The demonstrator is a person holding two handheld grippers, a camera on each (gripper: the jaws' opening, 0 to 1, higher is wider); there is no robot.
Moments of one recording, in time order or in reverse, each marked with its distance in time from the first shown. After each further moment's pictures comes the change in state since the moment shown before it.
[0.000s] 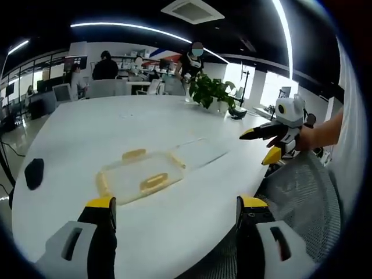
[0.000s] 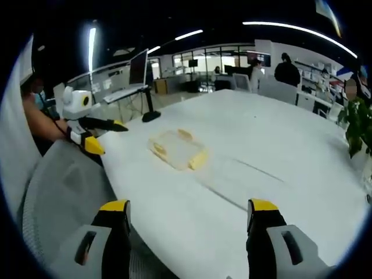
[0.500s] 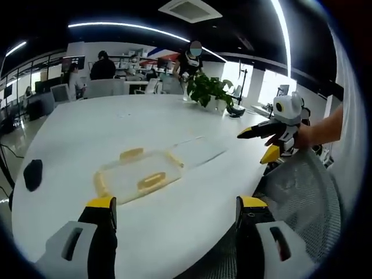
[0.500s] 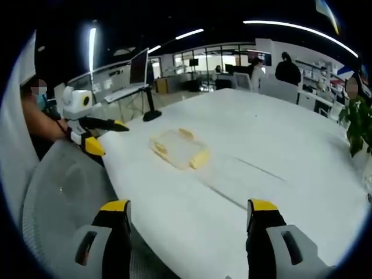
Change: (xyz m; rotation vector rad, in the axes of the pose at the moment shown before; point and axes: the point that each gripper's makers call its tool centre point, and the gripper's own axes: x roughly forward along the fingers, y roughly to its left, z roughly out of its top) left arm 0.004 0.000 0.000 0.015 0.008 -0.012; right arm 0.004 -0.001 0.000 0.001 0.003 0.009
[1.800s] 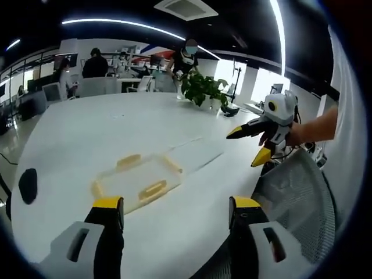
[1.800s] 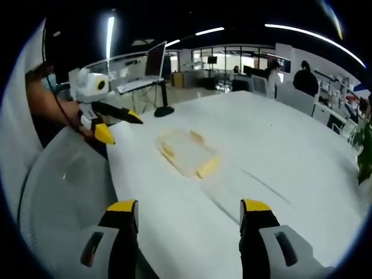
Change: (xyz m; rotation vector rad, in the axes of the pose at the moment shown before) left arm 0.009 0.008 0.015 0.014 0.033 -0.066; right arm 0.020 0.005 0.019 -0.123 0.036 0.089
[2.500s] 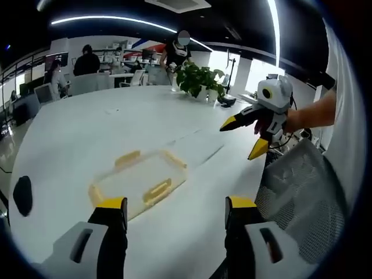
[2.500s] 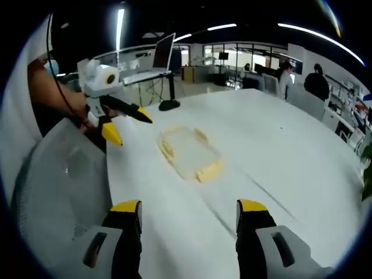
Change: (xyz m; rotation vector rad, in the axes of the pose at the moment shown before) left arm 0.022 0.015 -0.004 0.050 0.056 -0.039; right arm 0.025 -0.011 0.006 -0.067 0.044 0.052
